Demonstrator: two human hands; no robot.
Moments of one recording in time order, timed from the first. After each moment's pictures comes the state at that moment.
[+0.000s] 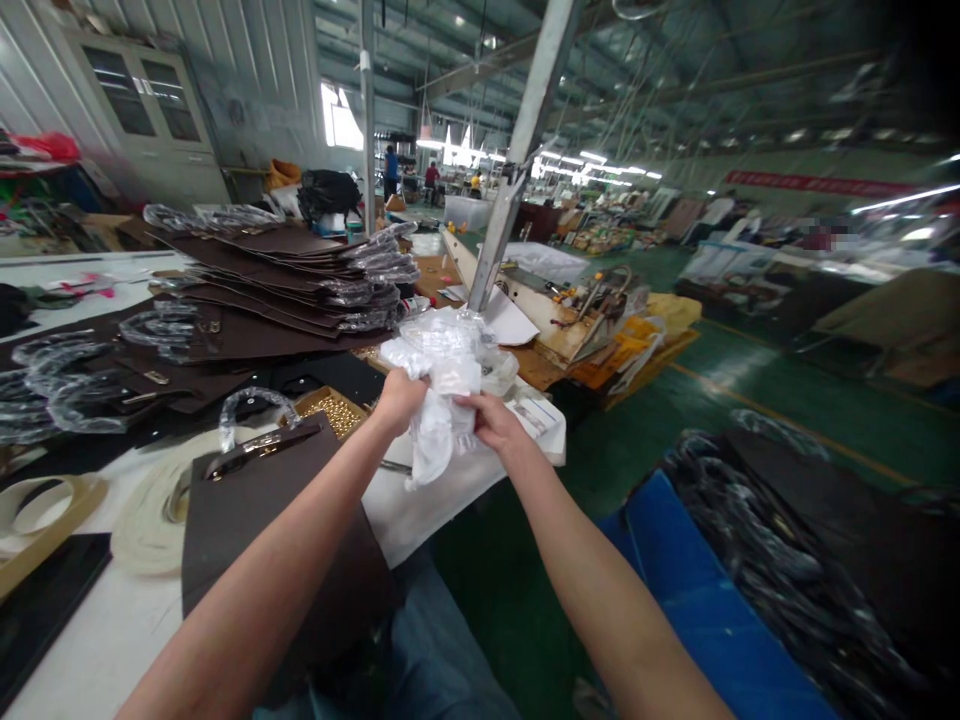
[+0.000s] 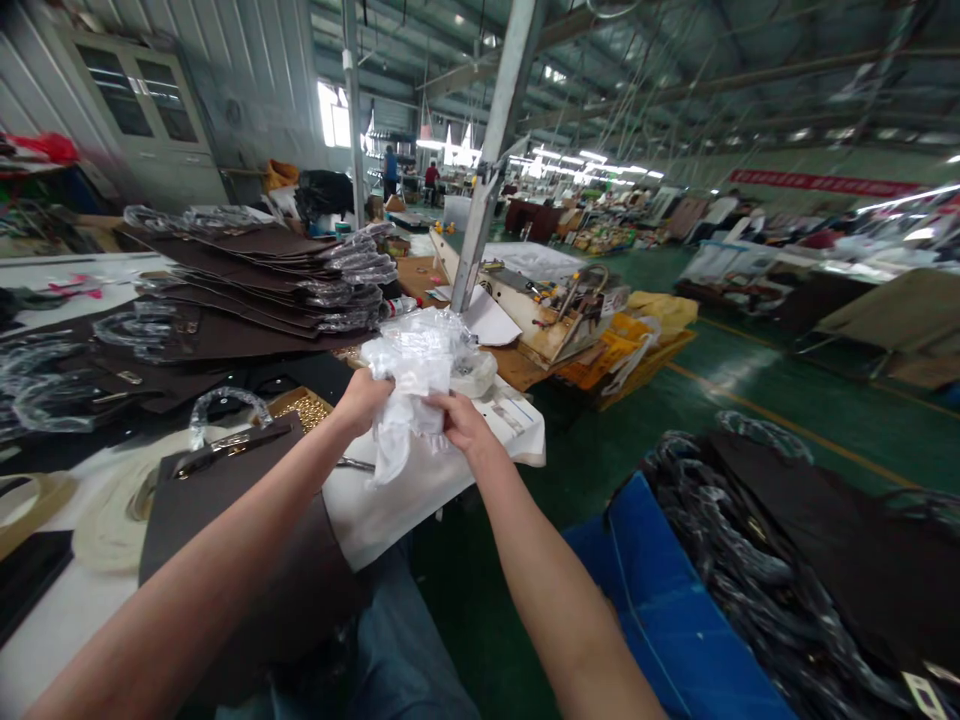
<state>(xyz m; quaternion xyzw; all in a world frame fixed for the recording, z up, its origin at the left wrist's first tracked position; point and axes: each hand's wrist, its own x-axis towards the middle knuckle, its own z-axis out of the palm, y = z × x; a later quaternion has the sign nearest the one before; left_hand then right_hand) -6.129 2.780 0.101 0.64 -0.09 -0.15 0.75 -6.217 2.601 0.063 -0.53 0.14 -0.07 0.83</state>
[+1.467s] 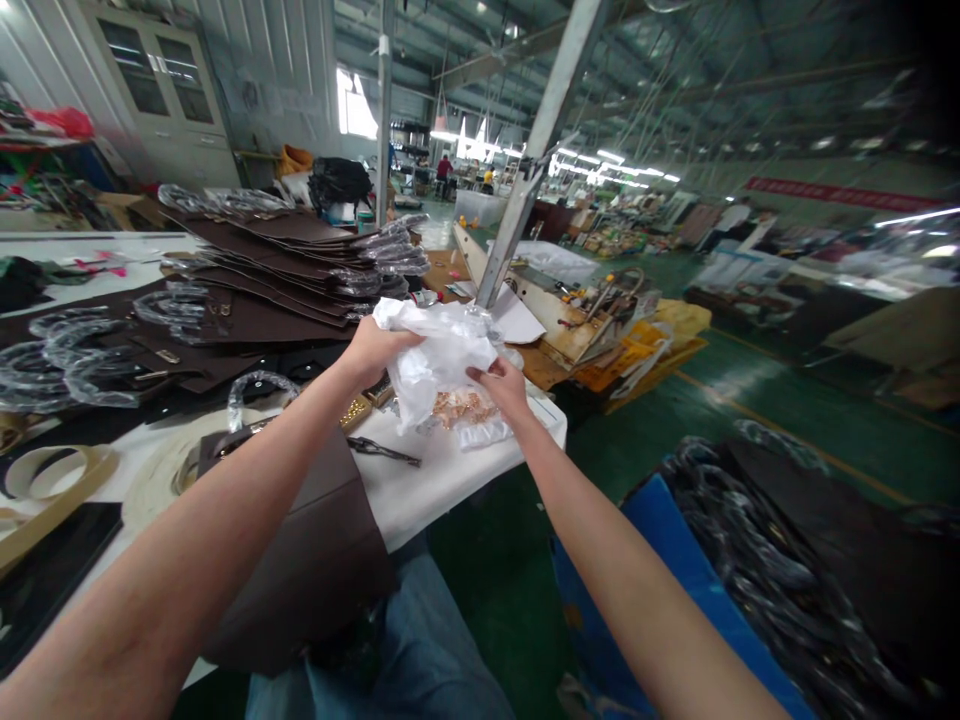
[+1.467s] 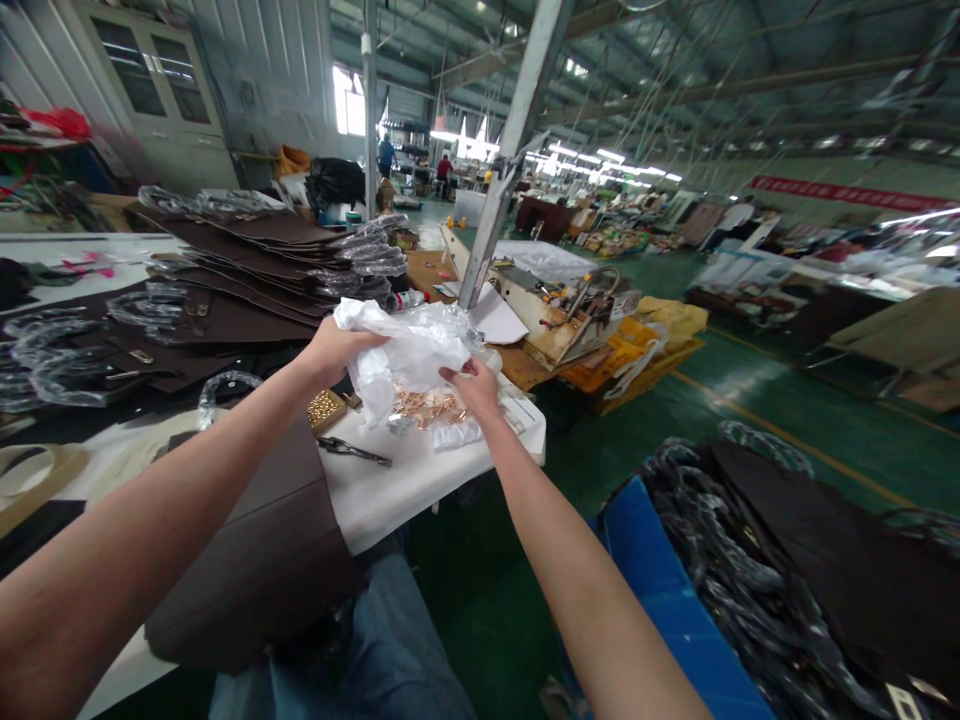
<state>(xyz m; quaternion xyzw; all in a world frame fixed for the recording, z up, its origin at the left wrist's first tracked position) -6.090 2.825 0.169 0.57 -0.18 -0.10 0.80 -6.180 2.546 0.053 -0.71 0.14 -0.28 0.64</state>
